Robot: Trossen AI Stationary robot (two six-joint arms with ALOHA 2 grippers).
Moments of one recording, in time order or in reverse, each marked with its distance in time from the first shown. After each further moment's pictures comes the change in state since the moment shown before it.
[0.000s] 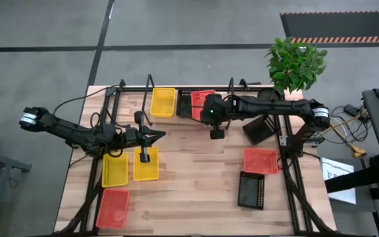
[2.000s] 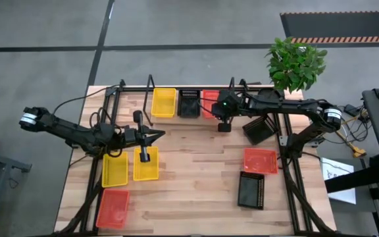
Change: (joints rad) left arm 0.000 0.000 0.000 0.027 -0.001 0.071; right arm -0.167 -0.133 -0.342 0.294 -0.027 -0.047
